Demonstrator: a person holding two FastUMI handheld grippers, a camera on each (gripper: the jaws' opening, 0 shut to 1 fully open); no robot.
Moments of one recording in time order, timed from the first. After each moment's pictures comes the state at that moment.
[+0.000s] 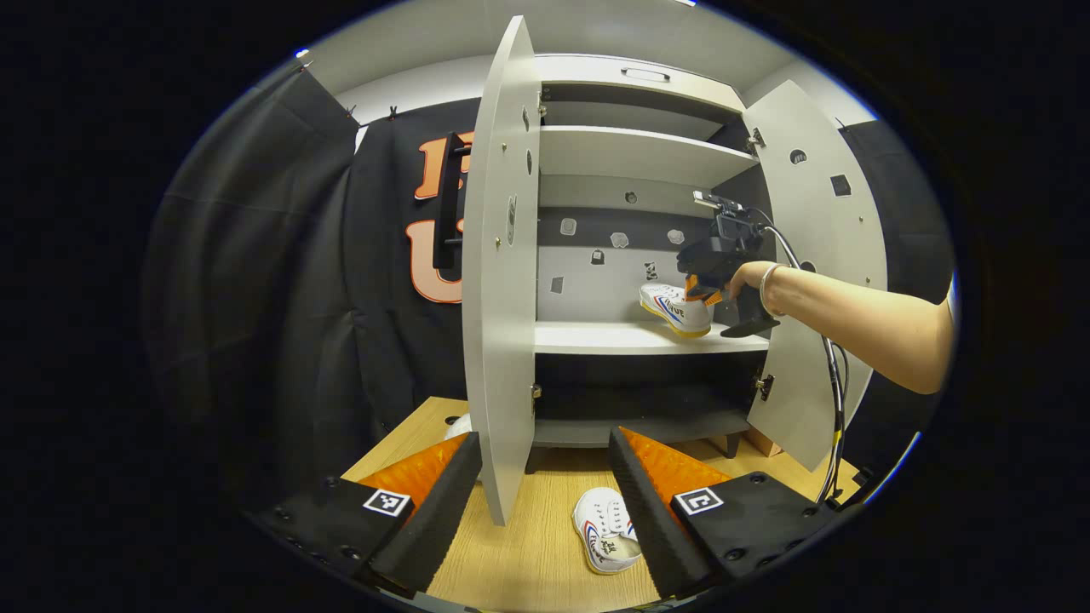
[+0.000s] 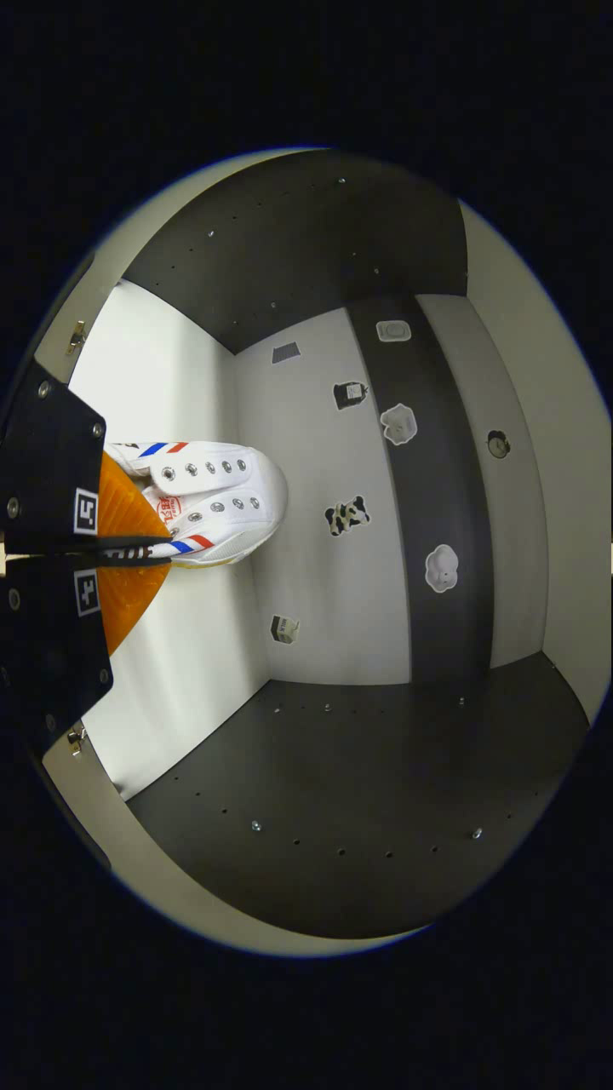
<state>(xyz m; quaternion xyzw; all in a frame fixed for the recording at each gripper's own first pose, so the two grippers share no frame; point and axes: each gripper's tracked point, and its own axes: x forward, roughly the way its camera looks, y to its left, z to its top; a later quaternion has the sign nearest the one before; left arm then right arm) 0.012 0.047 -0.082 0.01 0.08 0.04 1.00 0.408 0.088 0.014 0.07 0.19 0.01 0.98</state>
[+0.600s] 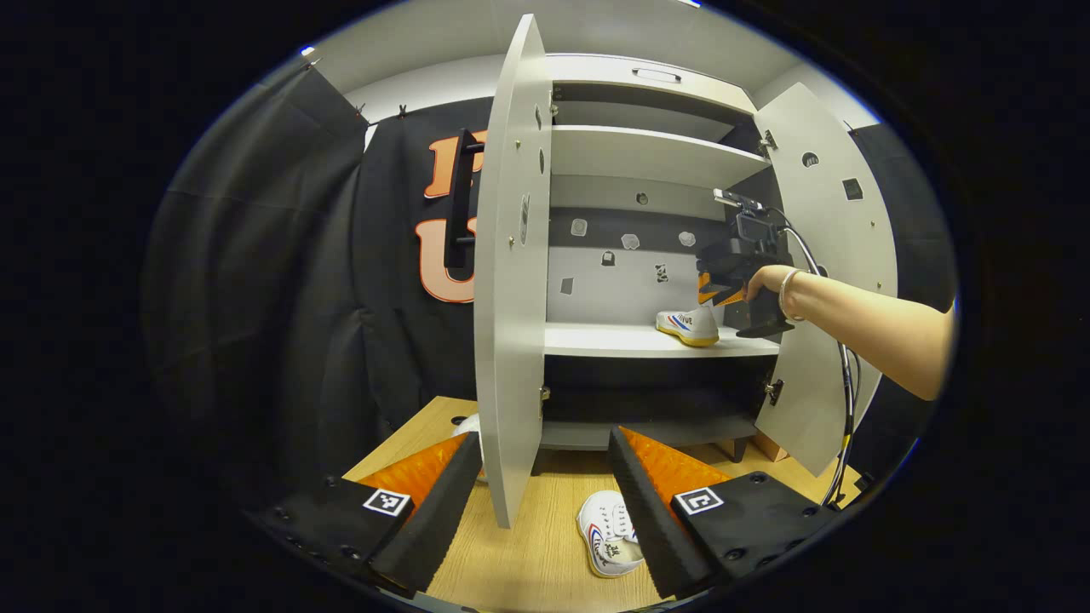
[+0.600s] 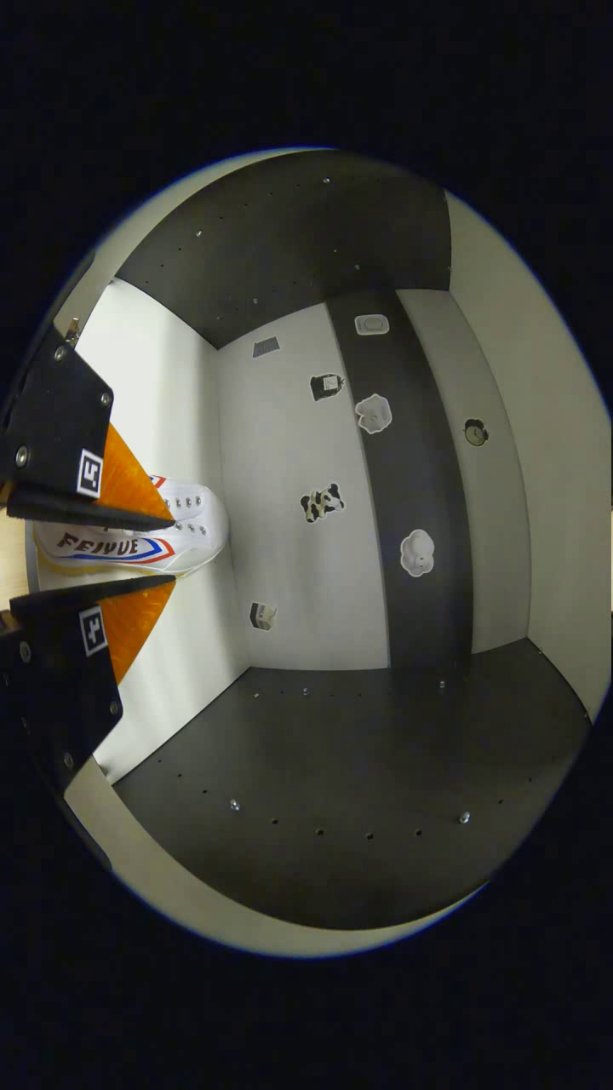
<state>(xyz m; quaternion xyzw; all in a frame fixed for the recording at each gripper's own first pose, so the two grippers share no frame) 0.018 0.046 -0.080 0.01 0.07 0.05 1.00 0.386 0.070 0.049 0.06 0.14 0.01 0.99</state>
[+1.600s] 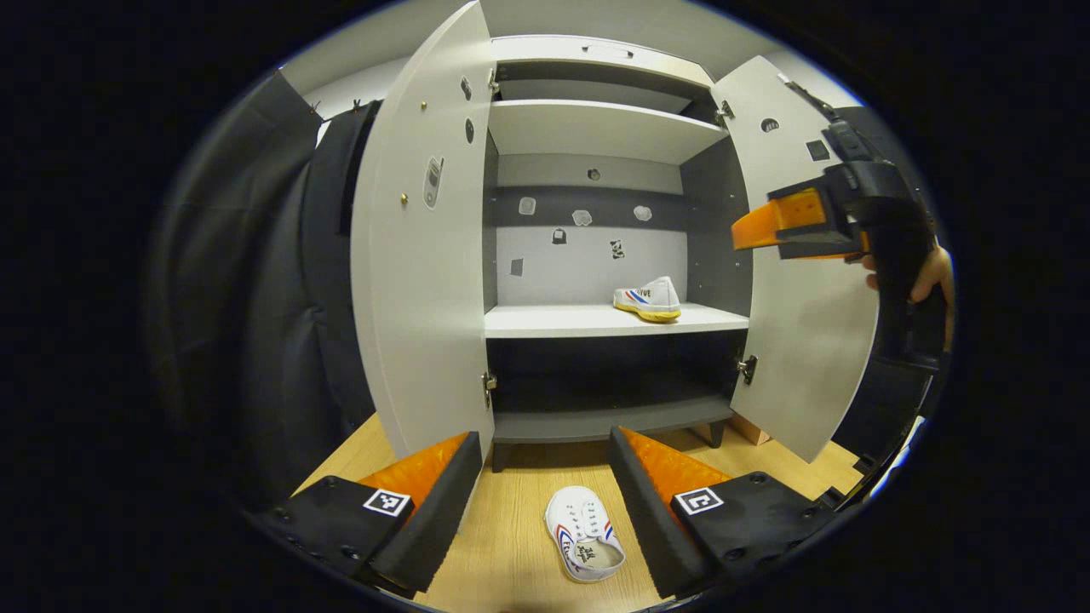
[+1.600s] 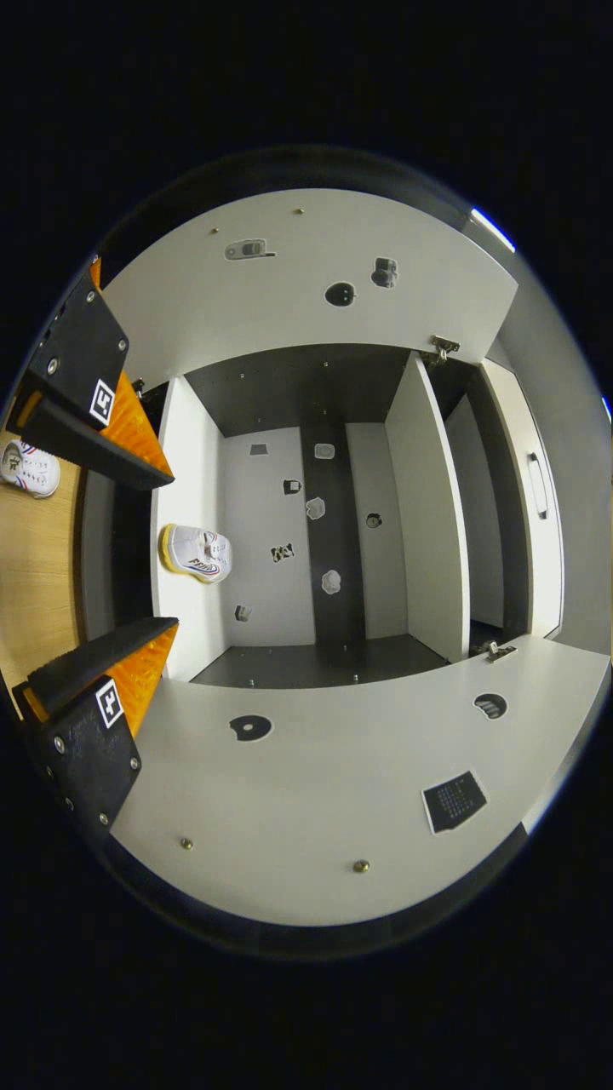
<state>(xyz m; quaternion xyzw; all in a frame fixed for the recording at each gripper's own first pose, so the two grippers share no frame) 0.057 -0.004 -0.133 0.03 0.11 -0.02 0.99 0.126 0.051 0.063 0.03 0.01 0.07 1.00</state>
